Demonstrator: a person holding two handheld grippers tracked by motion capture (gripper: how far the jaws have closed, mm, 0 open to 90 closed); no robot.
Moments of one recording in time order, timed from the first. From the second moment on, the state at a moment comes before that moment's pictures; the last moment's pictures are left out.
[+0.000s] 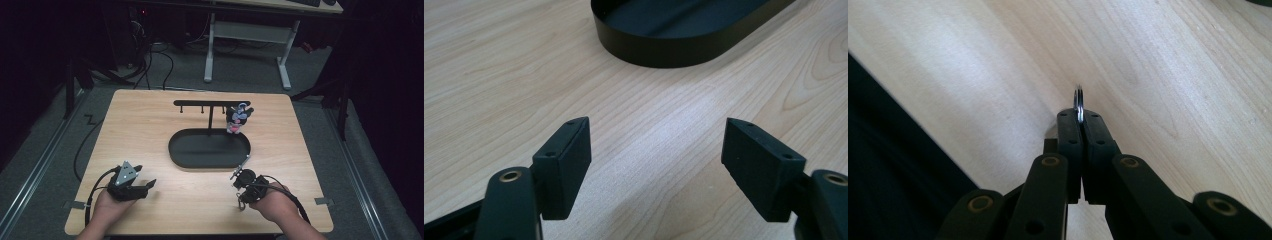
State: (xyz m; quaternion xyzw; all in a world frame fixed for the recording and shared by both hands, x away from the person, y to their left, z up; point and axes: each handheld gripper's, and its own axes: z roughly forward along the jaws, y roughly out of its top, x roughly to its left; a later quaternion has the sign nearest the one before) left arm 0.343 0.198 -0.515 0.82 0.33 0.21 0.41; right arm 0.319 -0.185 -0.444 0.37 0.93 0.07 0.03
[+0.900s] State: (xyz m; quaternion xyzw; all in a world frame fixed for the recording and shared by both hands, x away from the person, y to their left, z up) left arm 0.344 0.191 -0.515 0.82 0.32 0.20 0.43; right arm 0.319 -0.205 -0.392 0.39 0.91 0.10 0.03
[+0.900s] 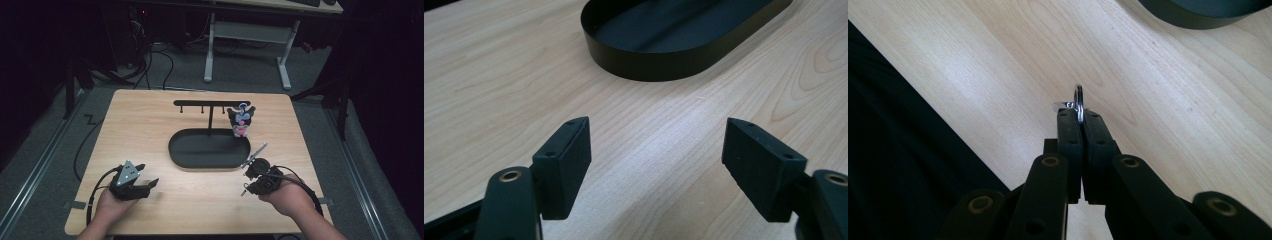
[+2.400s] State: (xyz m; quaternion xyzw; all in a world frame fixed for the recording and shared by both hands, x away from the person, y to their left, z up) left arm 0.342 0.198 -0.515 0.82 0.32 0.20 0.44; right arm 0.380 -0.183 -0.351 0.39 0.92 0.11 0.03
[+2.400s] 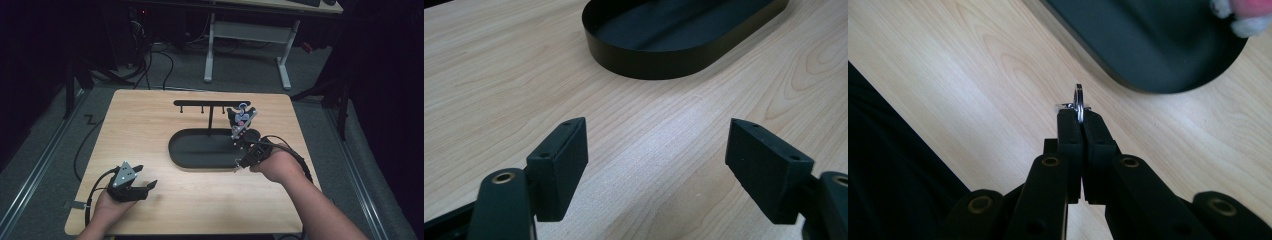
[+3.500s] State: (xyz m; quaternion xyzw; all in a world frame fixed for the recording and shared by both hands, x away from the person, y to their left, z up) left arm 0.343 0.207 -0.512 0.81 0.32 0.20 0.45; right arm 0.473 -0.164 -0.308 0.40 0.91 0.10 0.04
